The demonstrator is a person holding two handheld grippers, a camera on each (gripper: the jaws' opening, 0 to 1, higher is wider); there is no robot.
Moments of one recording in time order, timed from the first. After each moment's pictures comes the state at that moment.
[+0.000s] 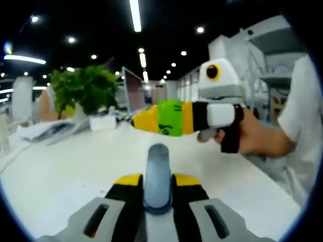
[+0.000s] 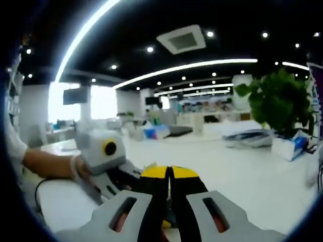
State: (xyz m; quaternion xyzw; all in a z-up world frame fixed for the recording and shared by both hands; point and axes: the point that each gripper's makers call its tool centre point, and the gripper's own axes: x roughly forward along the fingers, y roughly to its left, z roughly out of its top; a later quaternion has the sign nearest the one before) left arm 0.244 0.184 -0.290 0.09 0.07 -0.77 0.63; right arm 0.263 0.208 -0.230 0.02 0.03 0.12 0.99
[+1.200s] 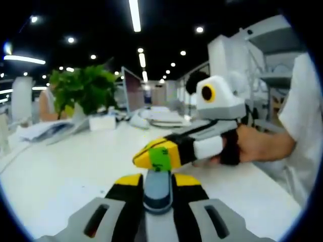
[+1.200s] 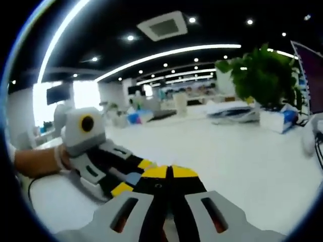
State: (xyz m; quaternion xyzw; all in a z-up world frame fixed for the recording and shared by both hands) left arm 0.242 0.183 -0.291 0.09 0.07 -0.77 0.63; right arm 0.262 0.188 -0.277 0.06 0.09 0.06 0.99
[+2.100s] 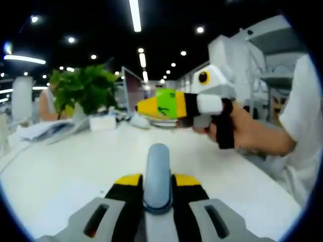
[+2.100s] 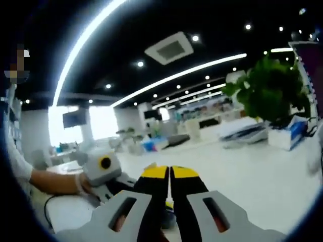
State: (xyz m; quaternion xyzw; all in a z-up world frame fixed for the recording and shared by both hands) left arm 0.242 0.184 -0.291 0.09 0.07 -0.77 0.63; right arm 0.248 0.156 -0.220 0.08 0.00 0.10 0.99
